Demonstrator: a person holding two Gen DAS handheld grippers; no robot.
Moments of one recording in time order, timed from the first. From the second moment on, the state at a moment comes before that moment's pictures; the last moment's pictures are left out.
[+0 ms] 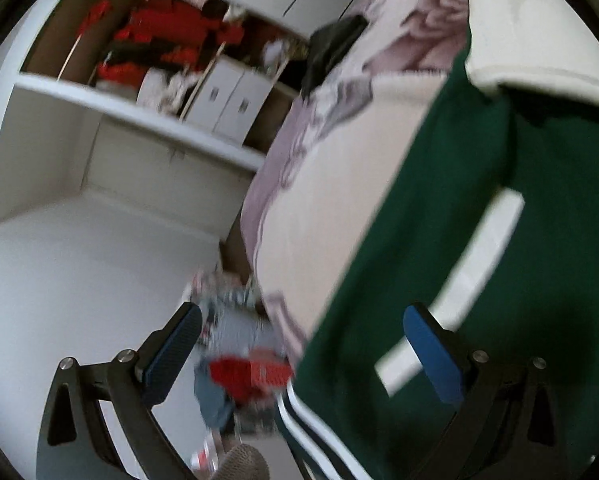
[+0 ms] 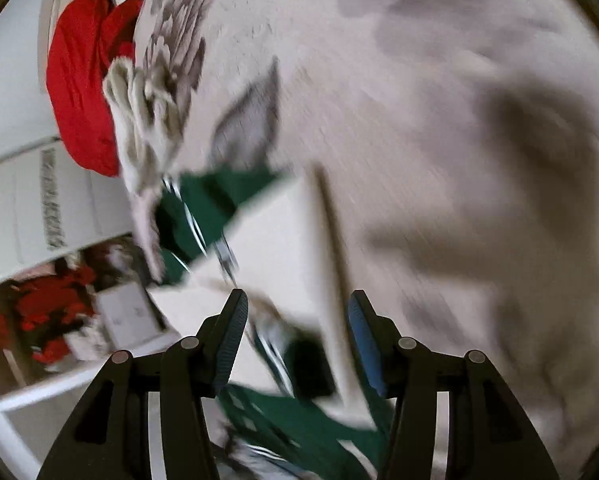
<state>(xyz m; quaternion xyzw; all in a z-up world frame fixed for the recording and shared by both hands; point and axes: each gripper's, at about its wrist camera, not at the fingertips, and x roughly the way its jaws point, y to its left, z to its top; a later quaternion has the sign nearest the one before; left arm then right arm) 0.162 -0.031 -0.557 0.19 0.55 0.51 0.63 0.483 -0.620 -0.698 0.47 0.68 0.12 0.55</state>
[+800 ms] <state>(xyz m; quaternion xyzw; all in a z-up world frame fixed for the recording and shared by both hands) 0.121 -0.157 -0.485 0.06 0.62 0.36 0.70 0.521 -0.551 -0.707 0.34 0.76 0.14 0.54</state>
